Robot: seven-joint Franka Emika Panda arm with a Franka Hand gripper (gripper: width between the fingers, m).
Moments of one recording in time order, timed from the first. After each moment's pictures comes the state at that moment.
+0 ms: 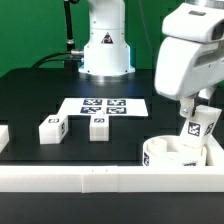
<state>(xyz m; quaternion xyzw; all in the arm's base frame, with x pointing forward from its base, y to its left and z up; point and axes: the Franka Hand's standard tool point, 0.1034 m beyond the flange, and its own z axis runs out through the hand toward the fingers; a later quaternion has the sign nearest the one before) 0.594 0.114 0.085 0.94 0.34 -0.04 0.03</state>
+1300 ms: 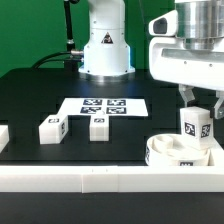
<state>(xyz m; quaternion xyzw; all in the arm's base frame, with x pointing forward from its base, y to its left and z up) 0.596 0.127 0.082 0.88 -0.48 0.00 -0.05</state>
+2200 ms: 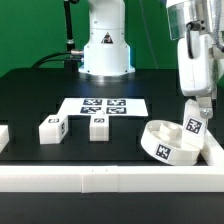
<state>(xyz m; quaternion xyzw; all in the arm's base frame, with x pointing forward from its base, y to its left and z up) 0.596 0.135 0.083 0.52 -0.84 -0.02 -0.14</state>
